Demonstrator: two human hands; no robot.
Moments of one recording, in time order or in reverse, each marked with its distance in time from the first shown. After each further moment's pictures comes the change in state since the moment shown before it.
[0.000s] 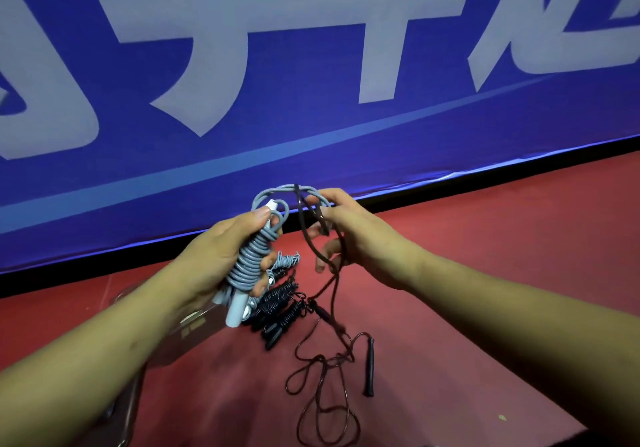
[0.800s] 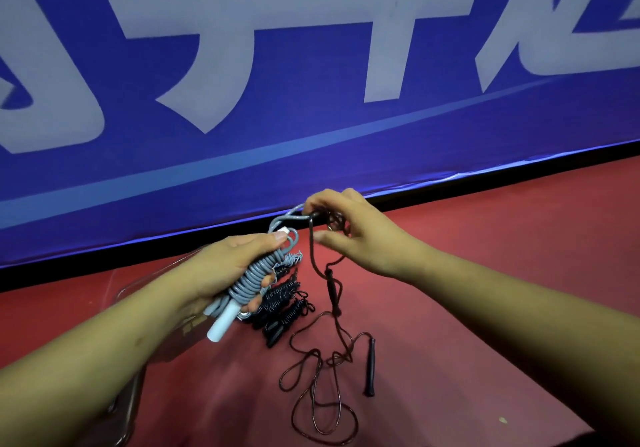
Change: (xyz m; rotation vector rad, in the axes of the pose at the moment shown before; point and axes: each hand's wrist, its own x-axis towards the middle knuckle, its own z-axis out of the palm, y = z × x) left_hand 0.006 -0.016 -0.012 0.154 0.017 -0.185; right_hand 0.004 0.003 -0.007 -0.660 0.030 -0.359
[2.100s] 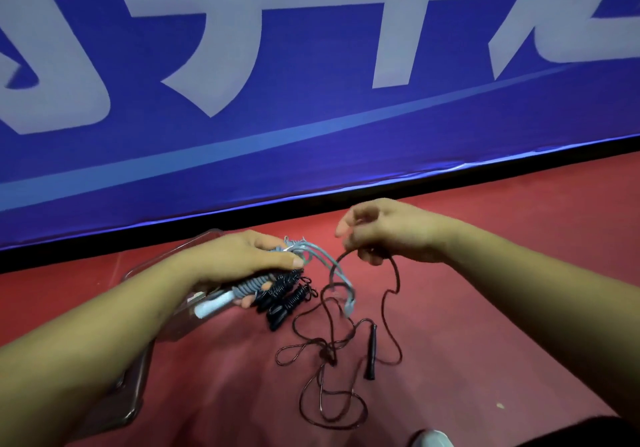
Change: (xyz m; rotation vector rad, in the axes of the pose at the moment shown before) left_hand 0.001 0.004 -0.005 0.422 -0.126 -0.082; right_hand -0.007 0.012 -0.021 0.429 -0.272 0.530
